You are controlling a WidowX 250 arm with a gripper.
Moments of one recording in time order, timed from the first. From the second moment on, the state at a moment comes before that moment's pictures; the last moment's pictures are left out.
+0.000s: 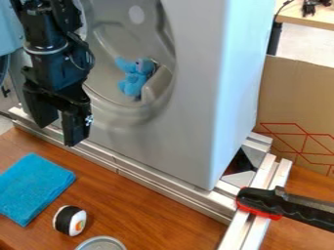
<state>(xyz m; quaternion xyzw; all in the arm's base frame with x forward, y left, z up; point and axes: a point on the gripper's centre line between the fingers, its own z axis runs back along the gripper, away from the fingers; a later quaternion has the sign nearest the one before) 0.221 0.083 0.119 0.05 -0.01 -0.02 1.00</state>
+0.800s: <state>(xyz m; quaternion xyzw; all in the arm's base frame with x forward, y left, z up) 0.289 0.111 0.145 0.00 -0.17 -0.03 0.98</state>
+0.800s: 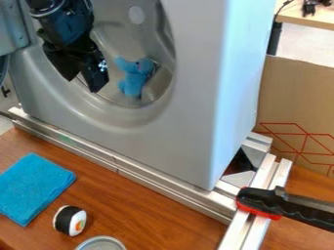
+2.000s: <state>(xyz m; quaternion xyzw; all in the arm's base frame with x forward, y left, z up) 0.351 0.134 0.112 -0.09 -0.17 -0.04 0.98</state>
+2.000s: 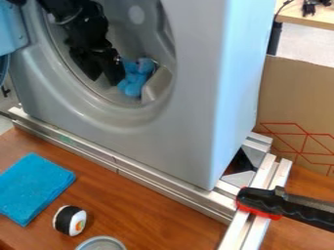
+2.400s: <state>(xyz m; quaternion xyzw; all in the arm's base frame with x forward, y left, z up) 0.359 0.125 0.107 -0.13 -0.18 -0.04 0.97</state>
